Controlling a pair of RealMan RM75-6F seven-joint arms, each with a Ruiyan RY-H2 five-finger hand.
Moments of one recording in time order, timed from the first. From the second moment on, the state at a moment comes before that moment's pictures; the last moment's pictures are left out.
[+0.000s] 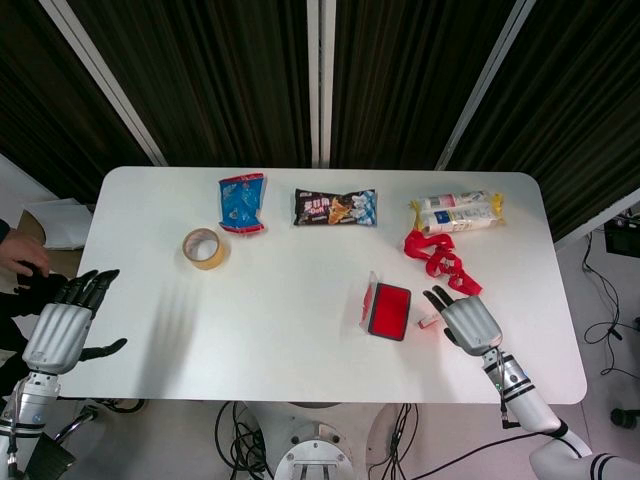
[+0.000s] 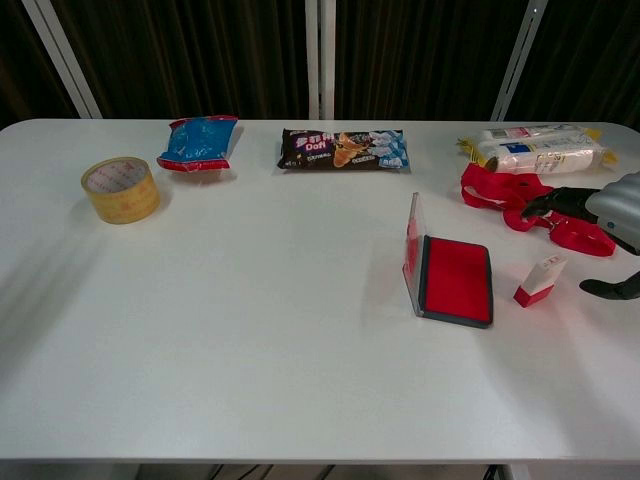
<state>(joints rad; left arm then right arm) -0.15 -1.14 0.00 -1.59 1.60 1.46 0.03 0.37 -1.49 0.02 -1.29 -1.62 1.15 -0.29</state>
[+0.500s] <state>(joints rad) -0.15 -1.14 0.00 -1.60 1.59 1.46 0.03 0.40 -1.54 0.00 -1.22 -1.62 1.16 -0.26</state>
